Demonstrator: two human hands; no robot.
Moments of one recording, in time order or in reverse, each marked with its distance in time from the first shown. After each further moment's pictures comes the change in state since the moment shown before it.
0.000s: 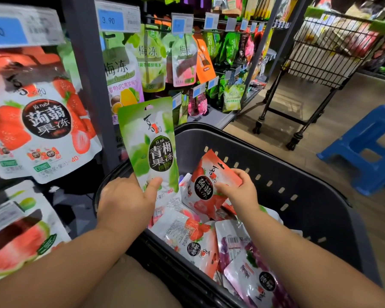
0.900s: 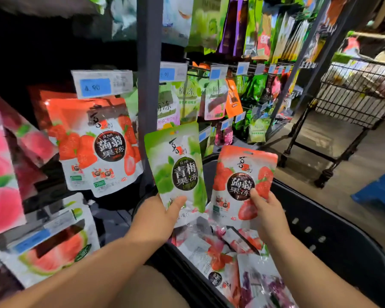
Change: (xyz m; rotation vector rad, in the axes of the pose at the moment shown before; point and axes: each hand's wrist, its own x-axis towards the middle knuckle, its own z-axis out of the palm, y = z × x) left_hand 0.006 -0.012 -0.018 -0.292 -0.124 -0.135; right_hand -0.012 -0.053 0.004 0.365 -0.064 -0.036
